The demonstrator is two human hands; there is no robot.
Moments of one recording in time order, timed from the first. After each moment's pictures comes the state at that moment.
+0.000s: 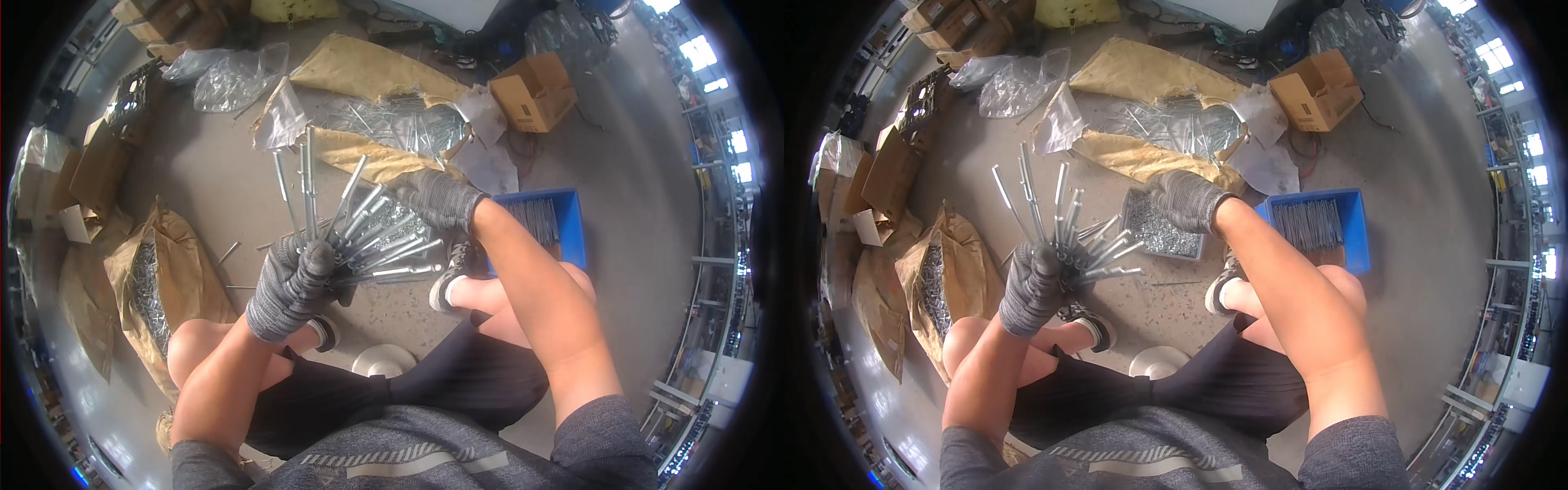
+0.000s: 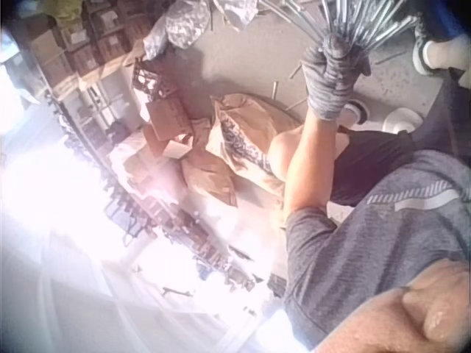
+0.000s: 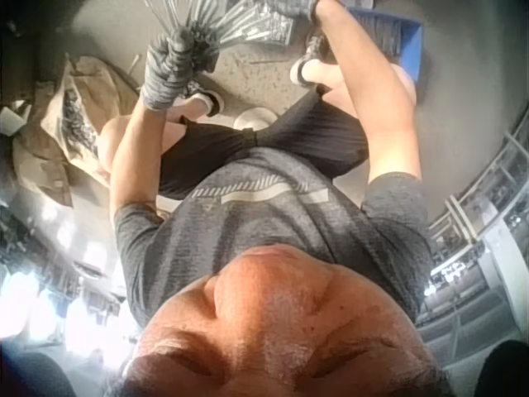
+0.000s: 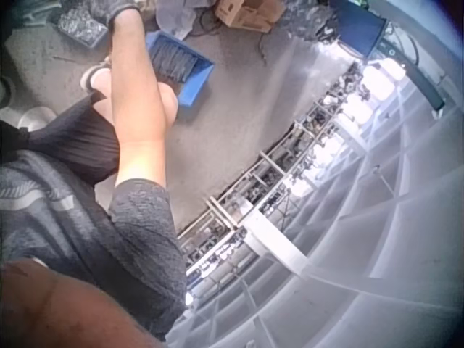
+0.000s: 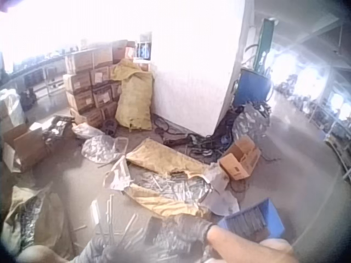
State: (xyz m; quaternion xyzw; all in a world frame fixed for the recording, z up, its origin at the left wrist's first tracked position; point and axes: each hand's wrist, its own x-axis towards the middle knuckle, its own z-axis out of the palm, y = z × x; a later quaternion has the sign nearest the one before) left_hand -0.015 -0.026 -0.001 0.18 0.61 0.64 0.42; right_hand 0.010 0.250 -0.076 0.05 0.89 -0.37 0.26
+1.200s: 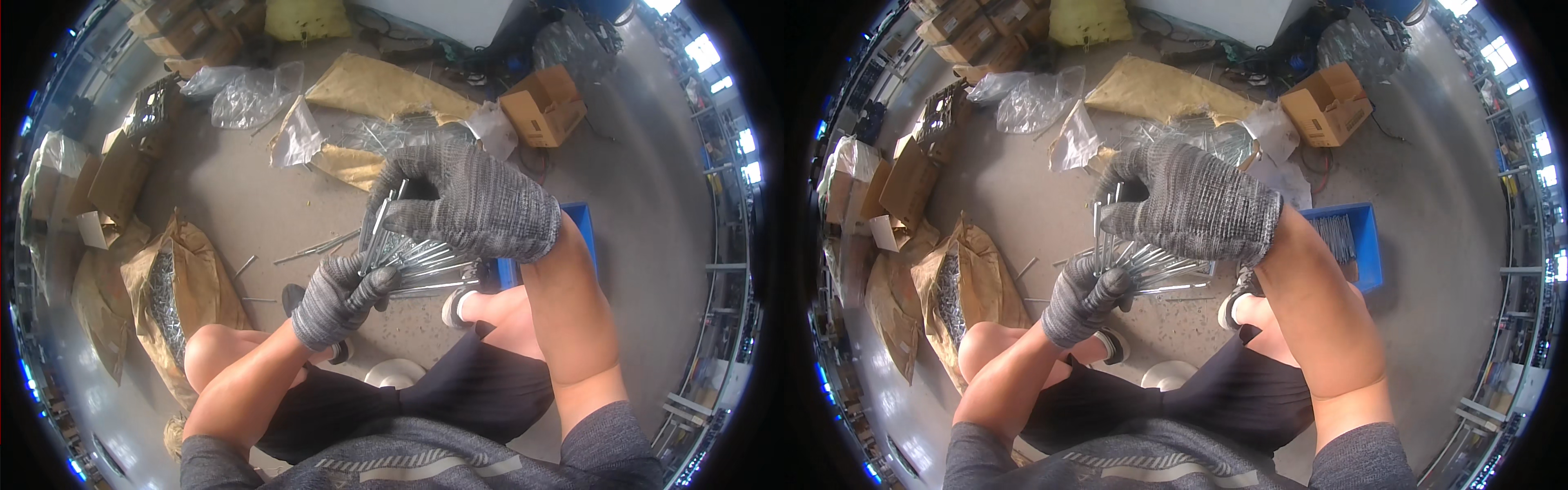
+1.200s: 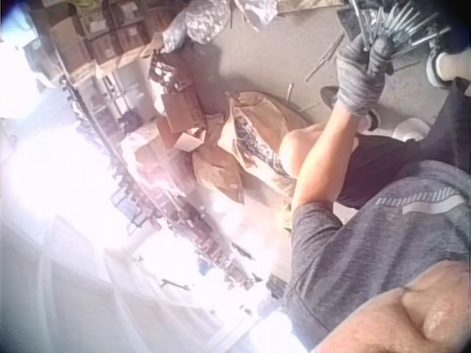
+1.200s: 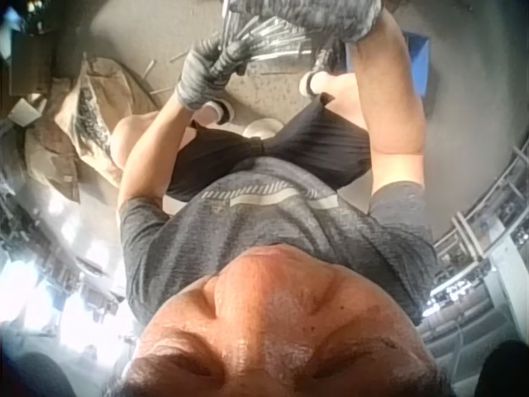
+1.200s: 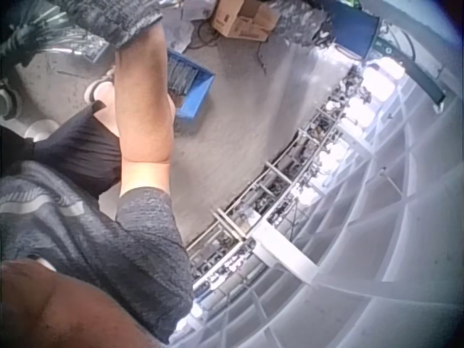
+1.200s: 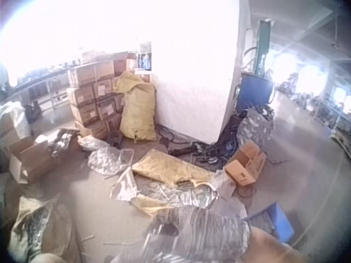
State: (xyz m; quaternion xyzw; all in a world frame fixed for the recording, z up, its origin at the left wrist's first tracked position) left_hand 0.003 0.000 -0.015 0.24 0.64 0.61 0.41; right_hand 0.022 0.226 0.075 -0.06 0.84 -0.54 0.06
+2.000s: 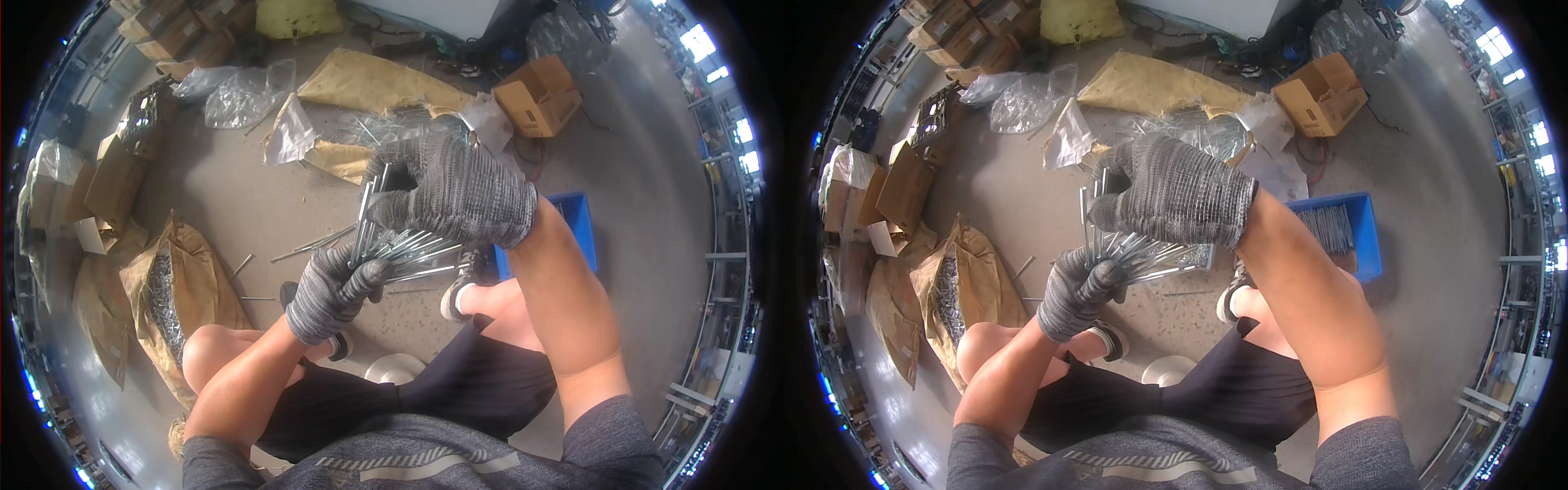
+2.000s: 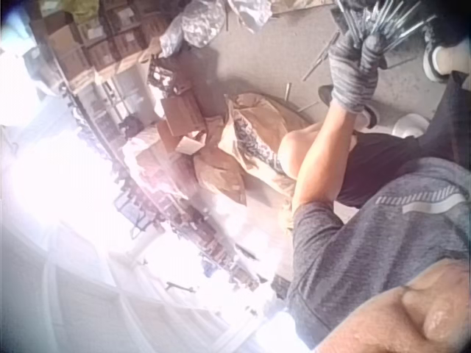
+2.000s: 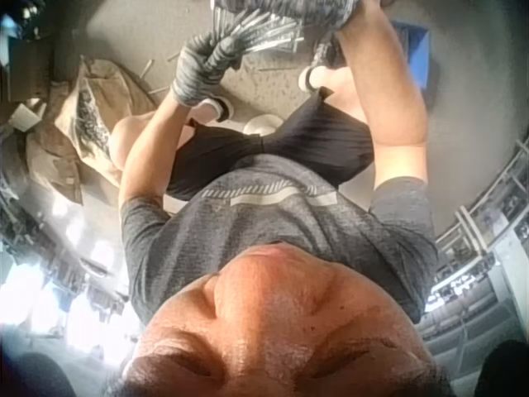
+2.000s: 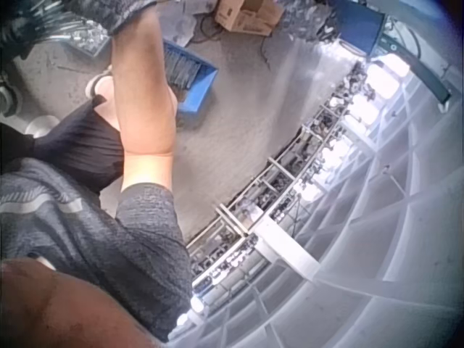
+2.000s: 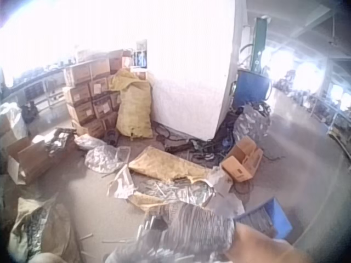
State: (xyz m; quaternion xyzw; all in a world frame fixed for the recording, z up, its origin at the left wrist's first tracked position) left_hand 0.001 0.003 -0.014 0.25 0.65 0.60 0.39; right_hand 0.017 0.226 0.069 -0.07 0.90 -0.43 0.05
